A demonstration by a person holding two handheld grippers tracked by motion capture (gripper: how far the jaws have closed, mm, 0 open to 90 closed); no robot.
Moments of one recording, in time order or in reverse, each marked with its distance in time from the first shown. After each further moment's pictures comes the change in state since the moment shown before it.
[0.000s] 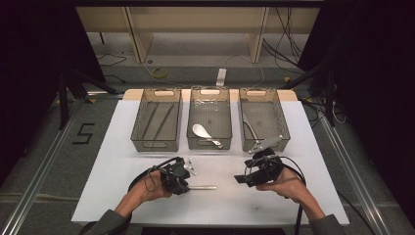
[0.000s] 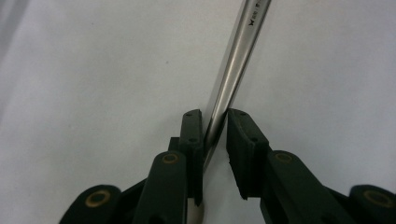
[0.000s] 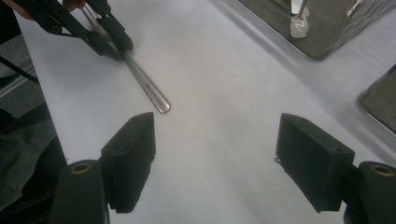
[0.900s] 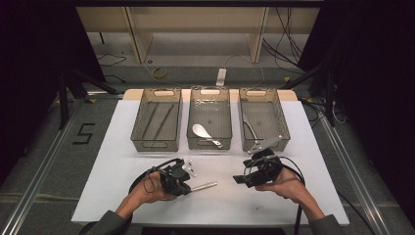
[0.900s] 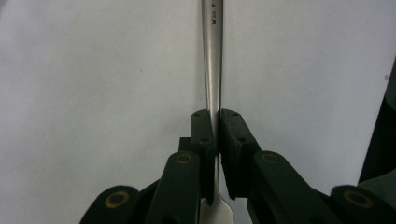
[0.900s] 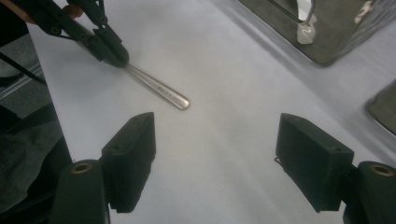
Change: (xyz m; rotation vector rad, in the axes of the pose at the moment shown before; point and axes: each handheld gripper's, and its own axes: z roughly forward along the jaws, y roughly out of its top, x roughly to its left) left arm -0.004 -0.001 -0.006 -0.052 -0.069 -0.034; right arm 0.005 0.002 0.001 -0.010 0.012 -0.017
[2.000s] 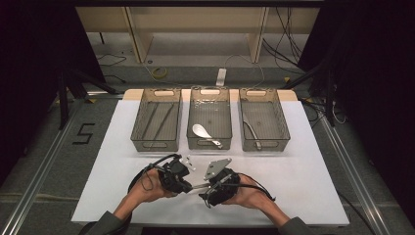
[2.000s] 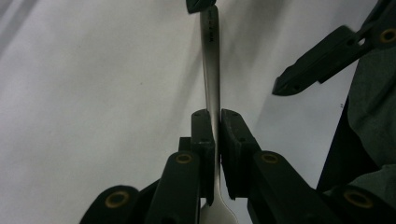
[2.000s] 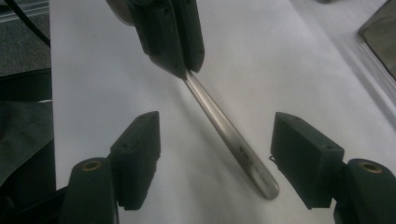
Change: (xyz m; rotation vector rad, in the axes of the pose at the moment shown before) left arm -0.001 0.006 -0.016 -0.026 -0.032 -0.060; right arm 0.065 0.021 0.092 0.024 0.019 -0.360
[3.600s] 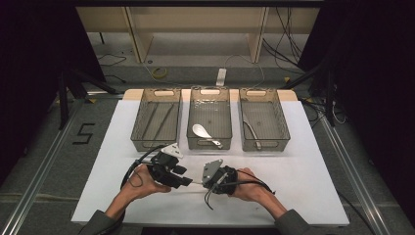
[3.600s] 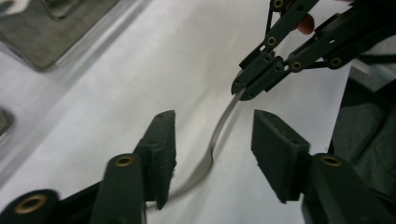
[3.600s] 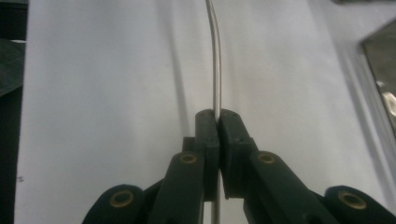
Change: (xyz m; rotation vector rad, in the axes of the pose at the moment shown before) left arm 0.013 -0.012 -0.033 -0.265 0.018 -0.120; right arm -0.008 0.008 -0.002 0.119 -0.019 -0.172
